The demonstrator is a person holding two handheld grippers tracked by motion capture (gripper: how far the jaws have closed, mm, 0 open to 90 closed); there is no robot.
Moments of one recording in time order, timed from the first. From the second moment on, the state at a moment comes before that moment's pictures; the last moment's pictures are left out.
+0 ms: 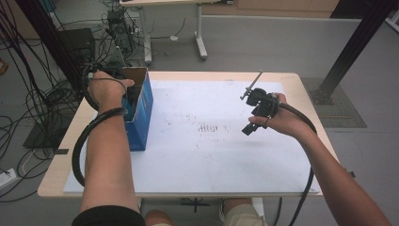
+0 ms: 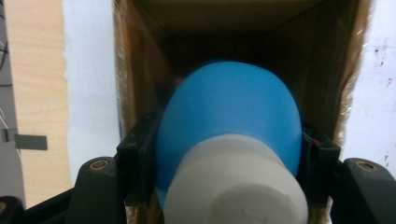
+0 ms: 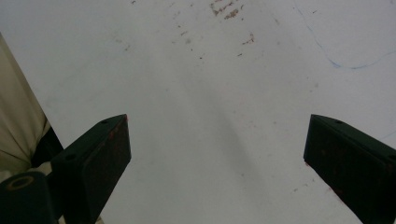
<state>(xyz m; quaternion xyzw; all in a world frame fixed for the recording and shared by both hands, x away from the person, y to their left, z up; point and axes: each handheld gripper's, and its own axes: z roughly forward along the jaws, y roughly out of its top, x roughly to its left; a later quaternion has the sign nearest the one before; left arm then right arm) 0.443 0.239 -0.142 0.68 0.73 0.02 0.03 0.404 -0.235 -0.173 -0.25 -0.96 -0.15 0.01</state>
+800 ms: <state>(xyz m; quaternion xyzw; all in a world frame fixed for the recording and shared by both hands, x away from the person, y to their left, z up) 0.441 0.229 -0.152 0.69 0.72 0.04 0.03 0.404 -0.234 -0.173 -0.25 -0.96 -0.15 0.01</state>
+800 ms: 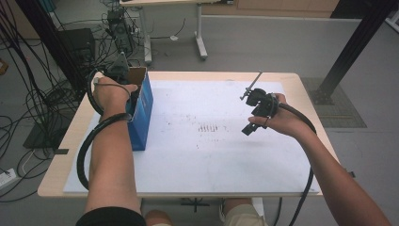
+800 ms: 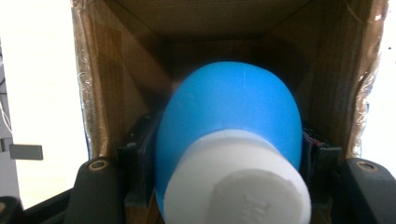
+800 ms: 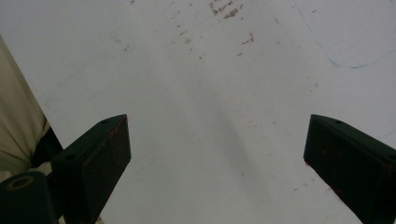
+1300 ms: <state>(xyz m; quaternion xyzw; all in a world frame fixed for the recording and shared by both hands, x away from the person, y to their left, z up) 0.442 0.229 -0.153 0.69 0.72 0.04 0.03 0.402 -0.238 -0.170 -0.26 -0.95 -0.15 0.00</state>
